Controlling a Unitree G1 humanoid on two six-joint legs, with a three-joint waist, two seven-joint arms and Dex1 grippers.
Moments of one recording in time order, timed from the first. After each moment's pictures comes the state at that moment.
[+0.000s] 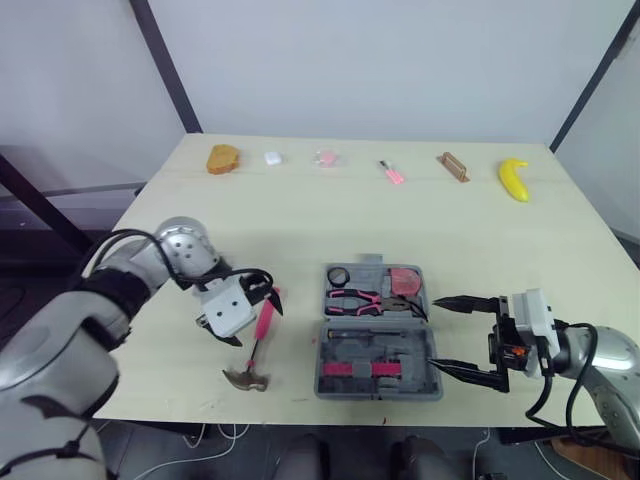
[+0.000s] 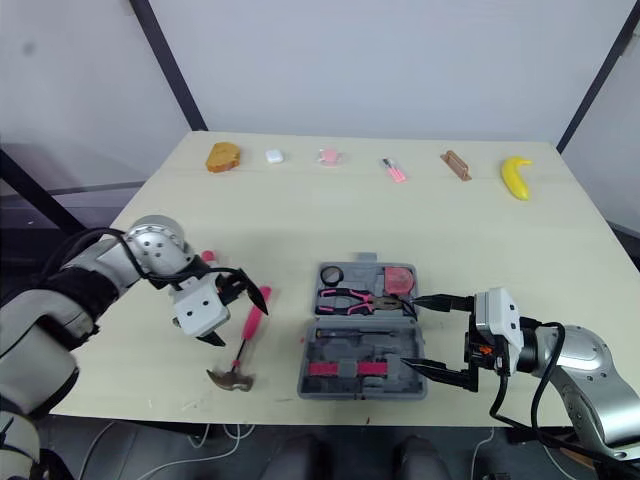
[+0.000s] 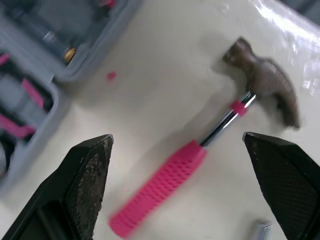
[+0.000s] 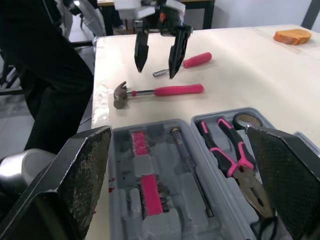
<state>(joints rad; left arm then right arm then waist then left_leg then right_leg) -1.07 0.94 -0.99 0.82 -0.11 -1.13 -1.56 0.02 -0.69 -0.06 -0.38 0.56 0.17 1.17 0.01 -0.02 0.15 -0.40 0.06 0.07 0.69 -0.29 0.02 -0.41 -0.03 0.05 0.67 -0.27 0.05</state>
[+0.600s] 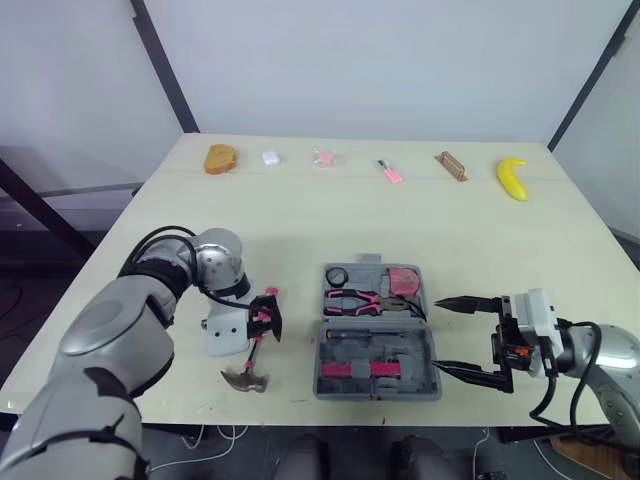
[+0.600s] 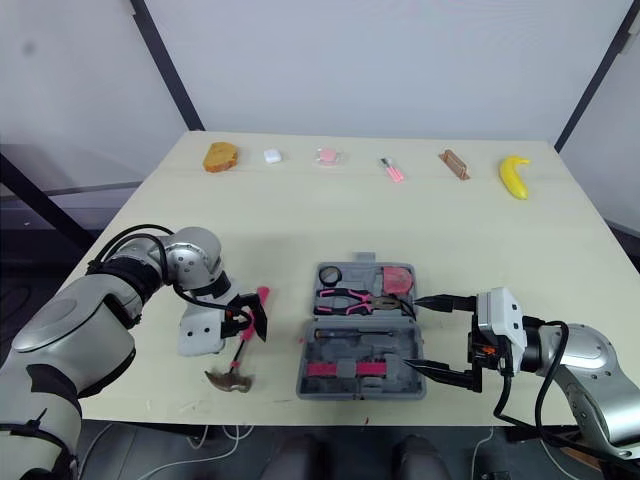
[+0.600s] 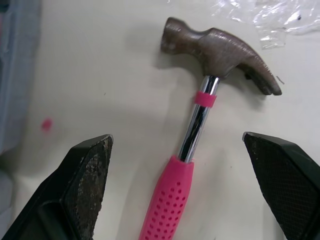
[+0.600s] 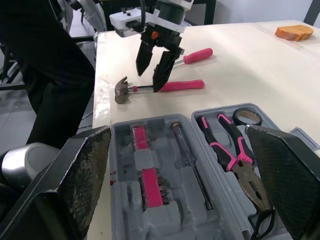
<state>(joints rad) -1.12 0.76 -1.06 1.11 0.11 -1.50 -1.54 0.03 -0.71 -0.06 -0.38 0.56 0.17 1.17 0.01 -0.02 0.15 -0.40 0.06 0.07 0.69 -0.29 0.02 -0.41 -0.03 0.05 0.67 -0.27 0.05</state>
